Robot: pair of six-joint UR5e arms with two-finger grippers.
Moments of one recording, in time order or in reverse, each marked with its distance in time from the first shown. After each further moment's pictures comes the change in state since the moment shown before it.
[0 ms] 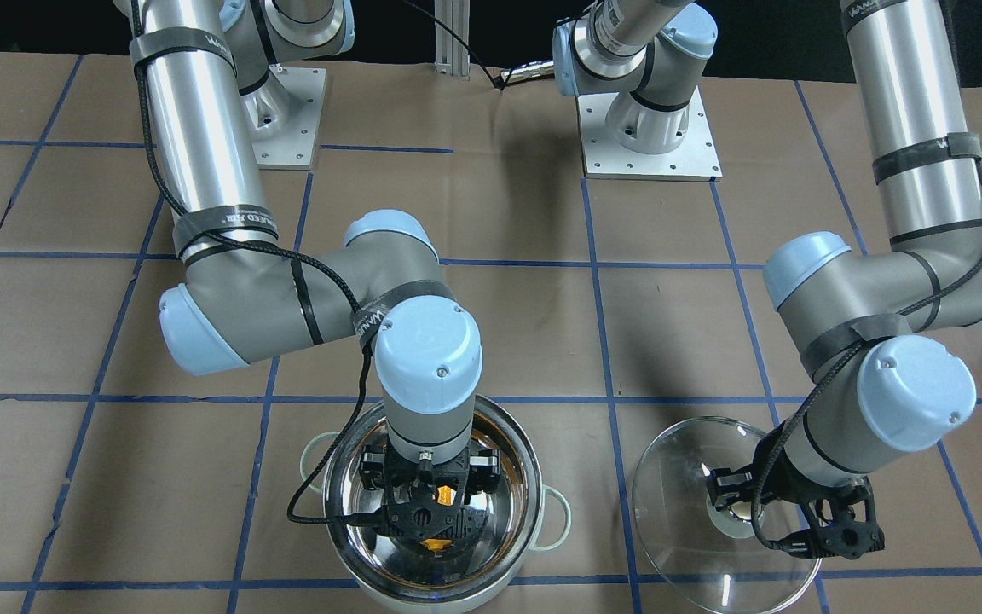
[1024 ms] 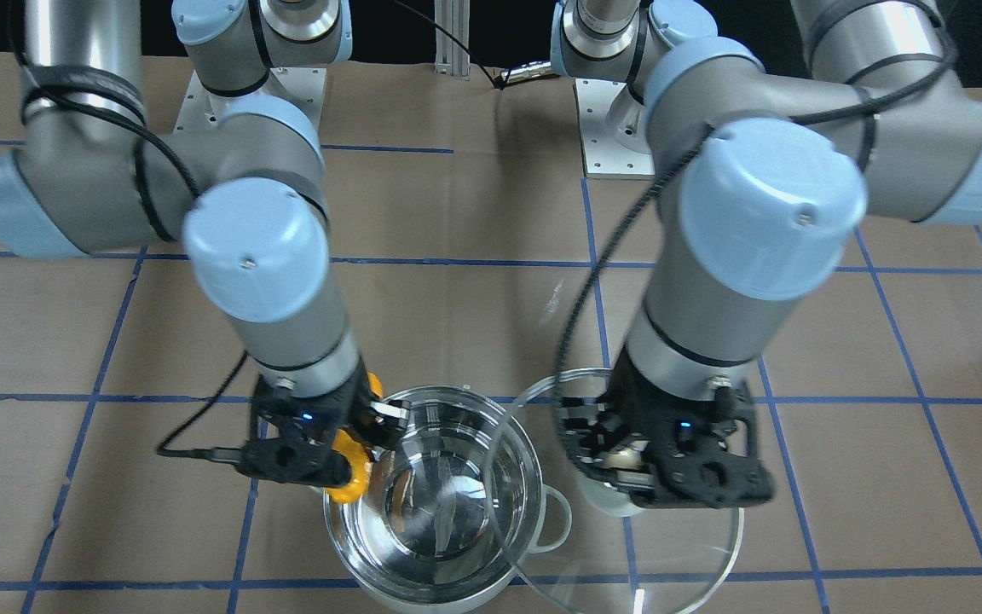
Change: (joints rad) left arm -0.236 0.057 0.373 -0.348 0.016 -0.158; right arm -0.077 -0.141 0.081 0.051 0.074 0.012
